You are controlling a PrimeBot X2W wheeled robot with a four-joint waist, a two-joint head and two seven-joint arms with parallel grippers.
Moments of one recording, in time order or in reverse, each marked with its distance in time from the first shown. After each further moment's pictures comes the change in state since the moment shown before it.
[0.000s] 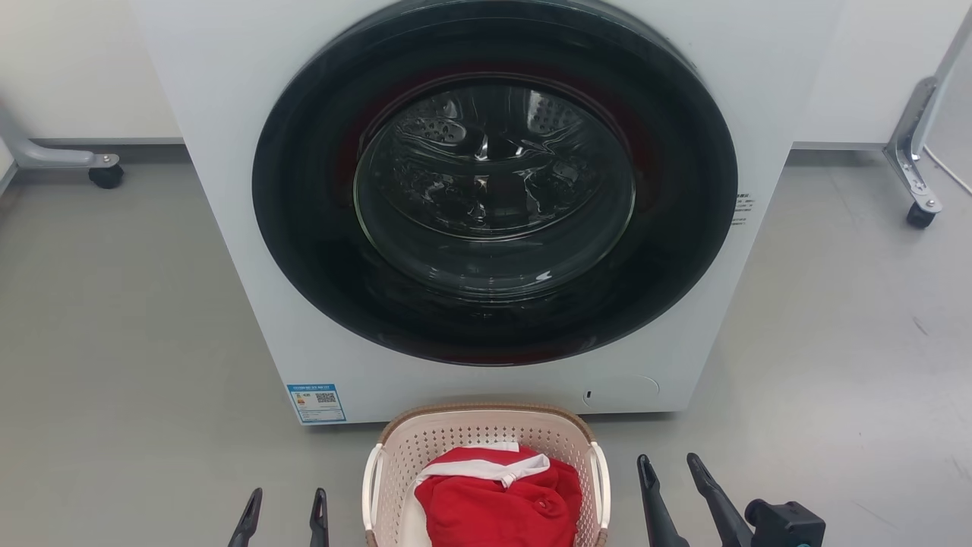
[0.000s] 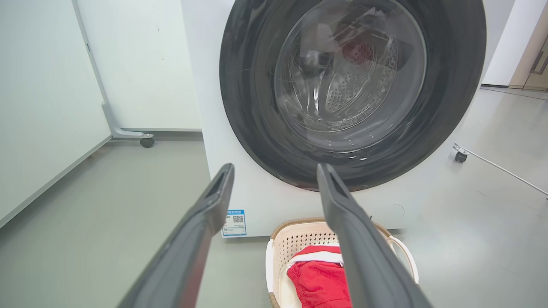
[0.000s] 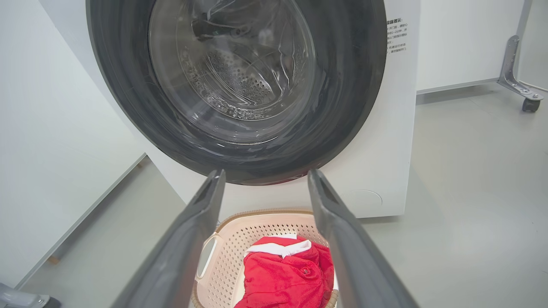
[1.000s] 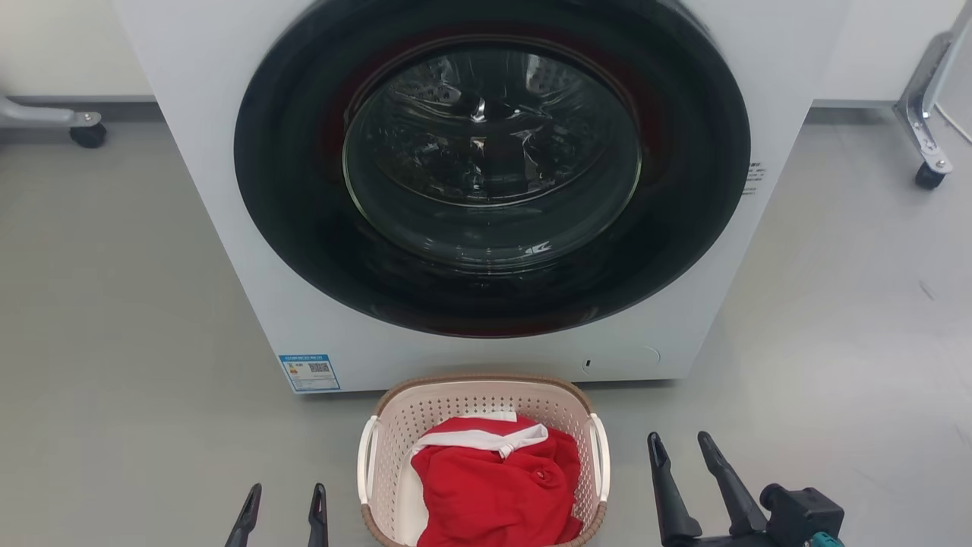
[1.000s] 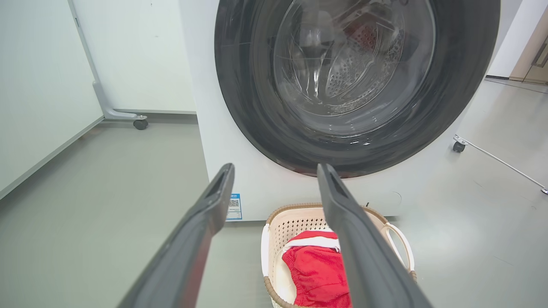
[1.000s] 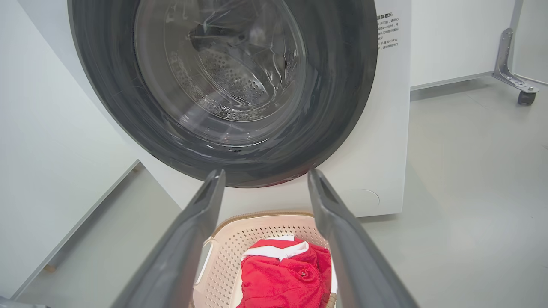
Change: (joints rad) left arm 0.007 -0.012 0.018 -0.004 -0.004 -0.020 0.000; right arm 0.001 0.001 -0.035 -0.048 -0.007 0.011 0.000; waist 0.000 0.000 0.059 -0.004
